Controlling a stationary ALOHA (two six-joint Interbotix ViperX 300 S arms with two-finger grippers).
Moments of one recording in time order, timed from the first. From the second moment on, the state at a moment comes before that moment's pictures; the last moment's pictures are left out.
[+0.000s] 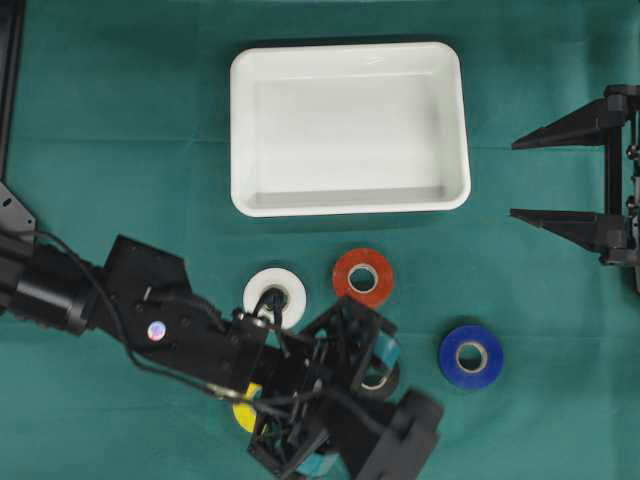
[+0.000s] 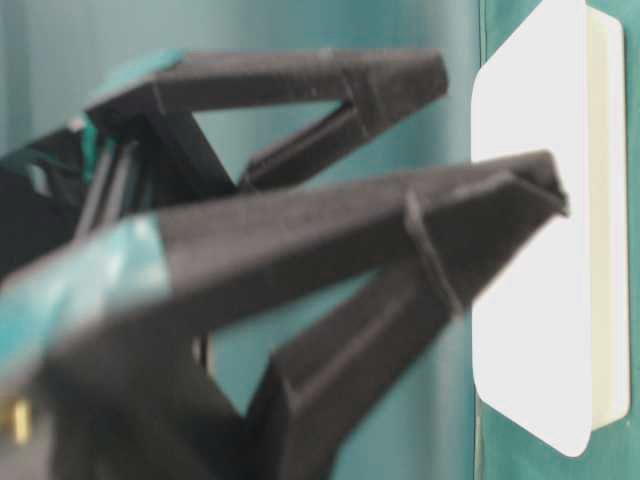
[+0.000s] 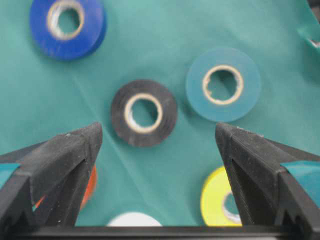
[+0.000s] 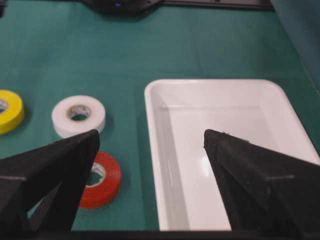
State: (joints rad) left arm -0.33 0.21 -0.07 0.01 0.85 0.32; right arm -0.10 -0.89 1.12 0.00 -0.01 0.07
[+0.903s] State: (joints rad) left arm -0.36 0.21 -0.06 0.01 0.76 0.65; right arm -0.10 -0.88 1.11 0.00 -0.01 0.07
